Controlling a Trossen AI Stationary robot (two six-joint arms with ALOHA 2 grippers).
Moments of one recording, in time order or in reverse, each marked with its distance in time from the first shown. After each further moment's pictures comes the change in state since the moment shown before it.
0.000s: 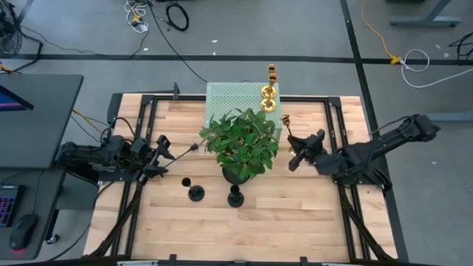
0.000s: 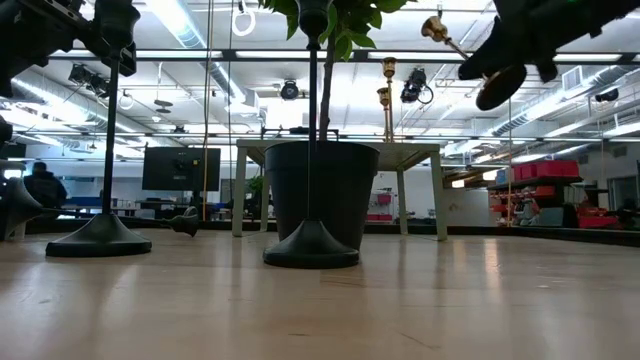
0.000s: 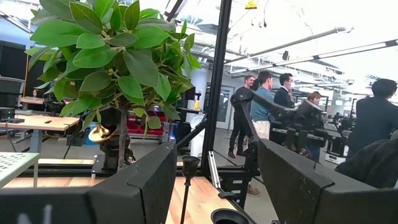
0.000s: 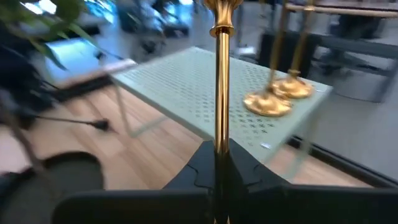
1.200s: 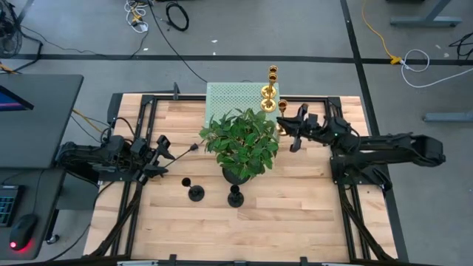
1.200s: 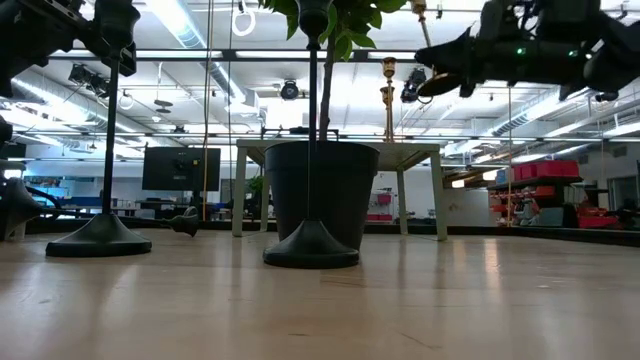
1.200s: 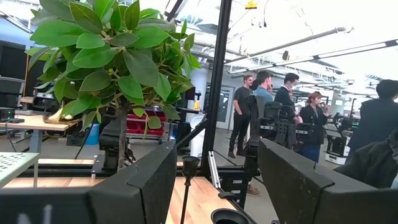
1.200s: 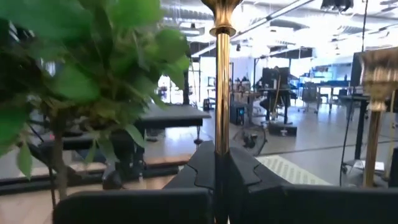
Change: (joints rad) left arm 0.000 0.000 0.000 0.000 0.000 0.000; right arm -0.724 0.072 -0.281 1.060 -1.168 -0.484
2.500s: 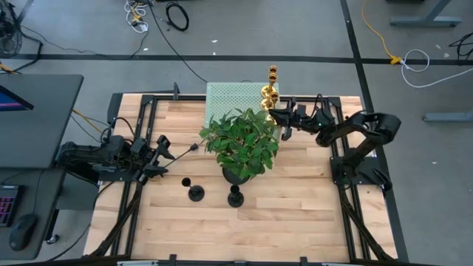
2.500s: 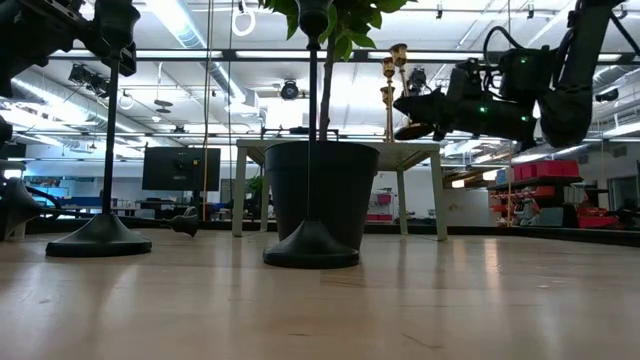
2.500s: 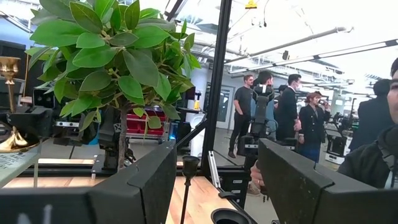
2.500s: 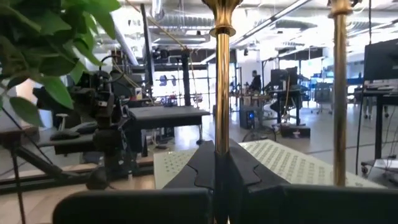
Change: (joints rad) left arm 0.000 0.000 0.000 0.000 0.000 0.000; right arm -0.270 0.608 0.023 0.653 -0.305 0.139
